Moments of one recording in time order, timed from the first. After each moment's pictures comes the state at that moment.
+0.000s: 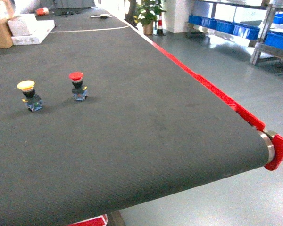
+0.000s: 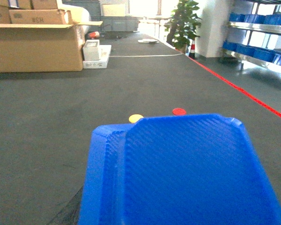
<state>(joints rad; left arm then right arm) -0.34 0.26 0.19 0.09 -0.50 0.00 0.00 0.01 0.01 0.00 0.00 0.00</state>
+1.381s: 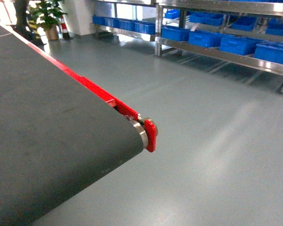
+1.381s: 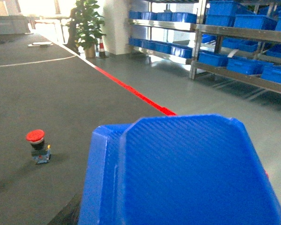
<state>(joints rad) -0.34 0.26 0.19 0.09 -0.50 0.00 0.00 0.01 0.01 0.00 0.00 0.00</state>
